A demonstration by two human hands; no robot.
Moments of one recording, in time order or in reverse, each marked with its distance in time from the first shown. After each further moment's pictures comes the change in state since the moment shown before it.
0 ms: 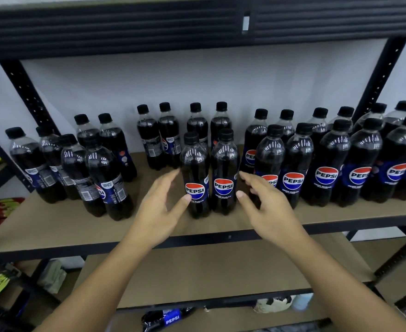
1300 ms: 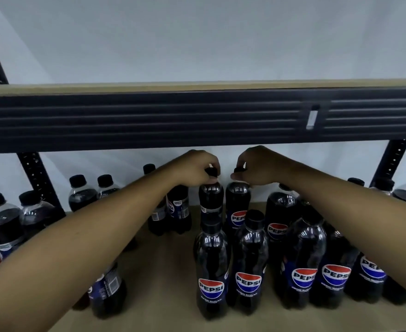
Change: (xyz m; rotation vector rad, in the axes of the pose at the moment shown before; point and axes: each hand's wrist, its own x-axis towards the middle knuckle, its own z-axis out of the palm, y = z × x) left_hand 0.276 0.062 -0.045 0.490 -0.396 0.228; right_hand 0.283 -0.051 -0.044 -0.617 -0.310 -0.078
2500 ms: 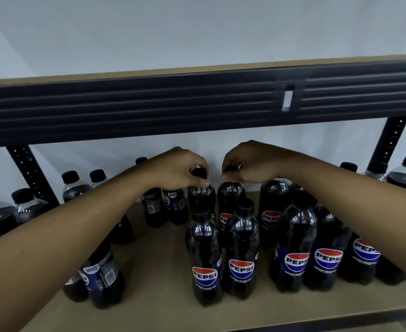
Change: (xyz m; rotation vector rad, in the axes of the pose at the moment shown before) left_hand -0.040 0.006 -0.006 -0.040 -0.076 0.073; right_hand -0.028 -0.003 -0.006 0.071 -0.106 -0.184
